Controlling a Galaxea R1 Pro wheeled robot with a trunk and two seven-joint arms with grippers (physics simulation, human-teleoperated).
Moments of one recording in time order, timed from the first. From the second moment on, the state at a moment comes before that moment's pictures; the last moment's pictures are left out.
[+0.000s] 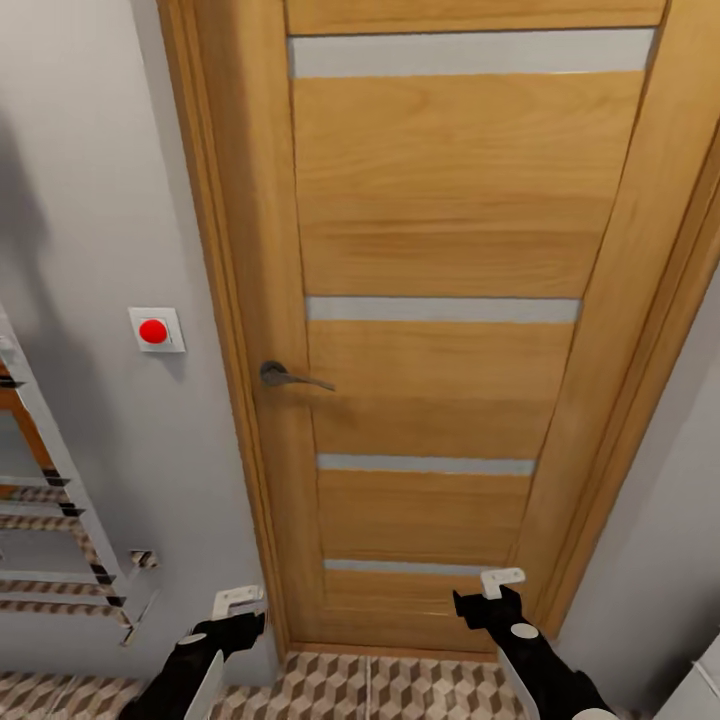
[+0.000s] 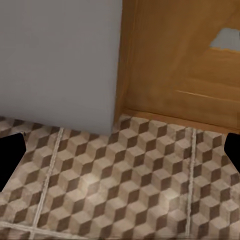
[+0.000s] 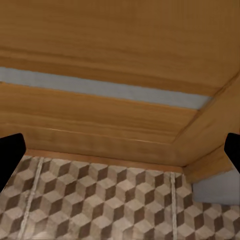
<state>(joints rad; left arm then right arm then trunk) -0.38 -0.04 0.11 -0.68 0.02 0.28 0.06 -0.48 -0.02 0.00 -0.48 0.10 0.01 -0.01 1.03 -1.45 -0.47</state>
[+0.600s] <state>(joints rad) -0.38 -0.03 0.11 -0.43 0.02 0.12 0.06 -0.48 -0.01 0.00 -0.26 0.10 -0.02 -0.01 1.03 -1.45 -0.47</state>
